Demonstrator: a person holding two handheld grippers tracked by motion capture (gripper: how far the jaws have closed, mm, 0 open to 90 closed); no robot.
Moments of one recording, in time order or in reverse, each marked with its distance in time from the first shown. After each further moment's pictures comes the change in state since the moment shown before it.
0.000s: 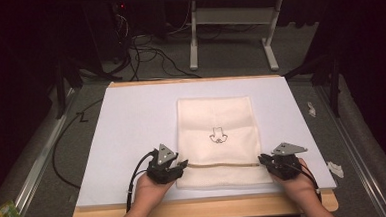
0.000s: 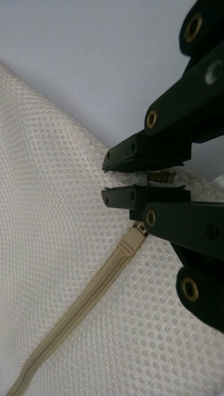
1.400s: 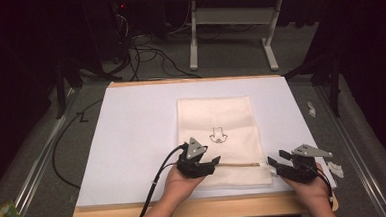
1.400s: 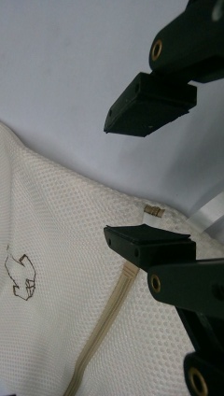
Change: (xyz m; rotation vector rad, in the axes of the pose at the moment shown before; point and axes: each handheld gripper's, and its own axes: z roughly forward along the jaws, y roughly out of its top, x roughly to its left) left arm -0.062 0.046 0.051 -0.077 -0.166 0.031; right arm -0.017 -0.017 -0.029 -0.110 -0.022 0.201
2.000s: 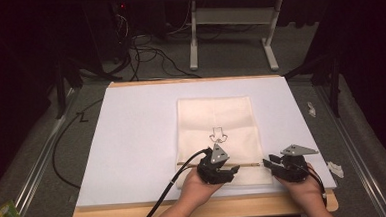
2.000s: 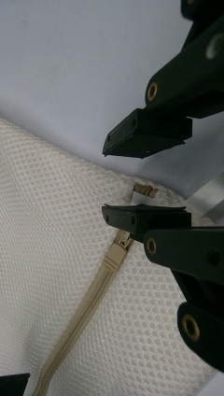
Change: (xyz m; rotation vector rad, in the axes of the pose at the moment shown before) left arm -0.035 0.002 0.023 0.076 -0.091 0.066; right arm 0.008 -0.001 0.018 0.109 0.021 -0.051
